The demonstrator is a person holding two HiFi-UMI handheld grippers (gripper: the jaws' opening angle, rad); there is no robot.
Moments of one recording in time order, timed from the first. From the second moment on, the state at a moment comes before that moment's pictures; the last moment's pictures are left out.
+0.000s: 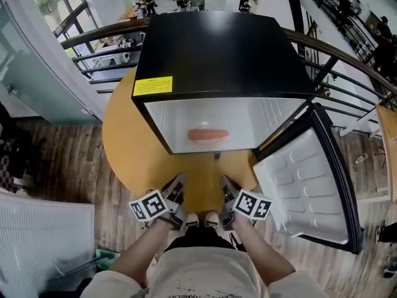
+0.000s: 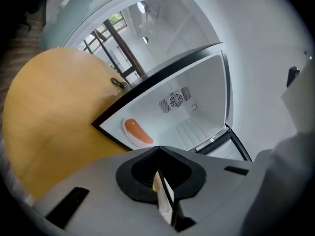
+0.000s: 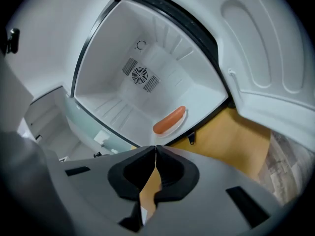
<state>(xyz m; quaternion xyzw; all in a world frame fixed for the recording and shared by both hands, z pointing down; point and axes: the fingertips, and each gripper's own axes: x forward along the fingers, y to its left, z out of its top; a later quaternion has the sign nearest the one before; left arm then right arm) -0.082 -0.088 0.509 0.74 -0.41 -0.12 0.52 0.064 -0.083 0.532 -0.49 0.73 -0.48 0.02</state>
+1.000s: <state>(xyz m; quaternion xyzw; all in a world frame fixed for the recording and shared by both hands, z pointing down) -0.059 -0.011 0.500 0.82 -0.46 0.14 0.31 0.038 -0.021 0.507 -0.50 0.79 -0.33 -0.12</state>
